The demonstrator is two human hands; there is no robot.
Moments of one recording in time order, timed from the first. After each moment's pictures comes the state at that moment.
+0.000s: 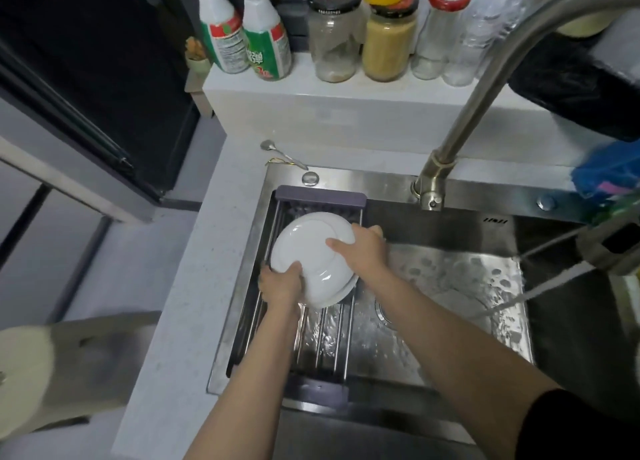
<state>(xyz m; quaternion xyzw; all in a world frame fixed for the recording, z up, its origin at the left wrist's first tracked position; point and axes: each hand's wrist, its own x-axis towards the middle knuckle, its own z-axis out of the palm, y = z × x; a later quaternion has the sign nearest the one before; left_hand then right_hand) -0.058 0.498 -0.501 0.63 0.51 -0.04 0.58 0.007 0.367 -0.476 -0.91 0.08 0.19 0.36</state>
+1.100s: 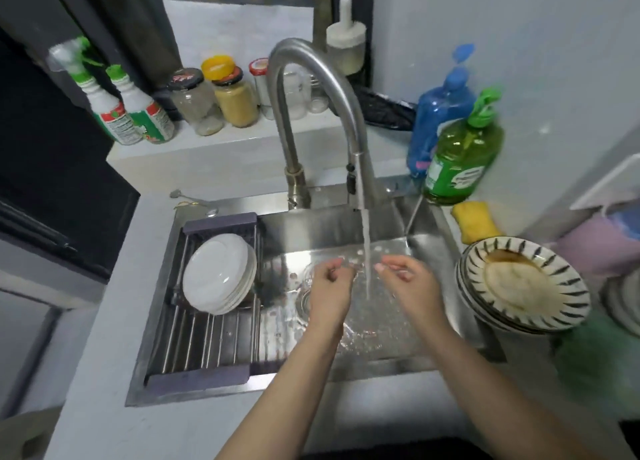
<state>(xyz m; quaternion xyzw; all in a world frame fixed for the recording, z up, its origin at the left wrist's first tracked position) -0.140 0.233 -0.403 0.69 0.26 -0.10 0.66 -0.153 0.110 -0.407 -0.76 0.19 0.00 0.62</state>
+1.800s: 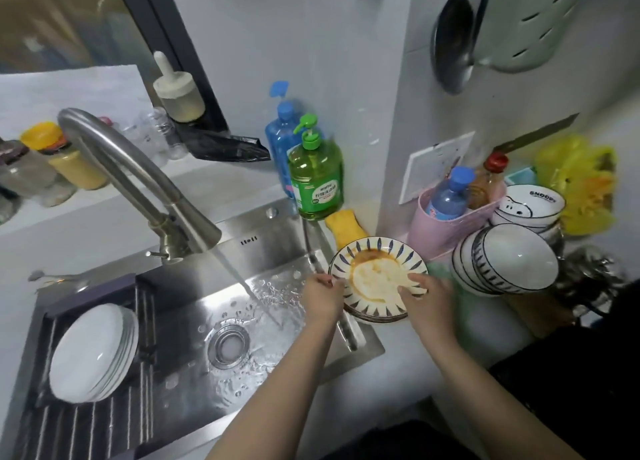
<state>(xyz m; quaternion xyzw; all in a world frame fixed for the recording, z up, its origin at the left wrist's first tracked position) -0.142 0.019 -0.429 0.83 0.16 -0.18 0.51 -0.230 -0.118 -0.434 -0.81 0.39 -0.11 0.42</state>
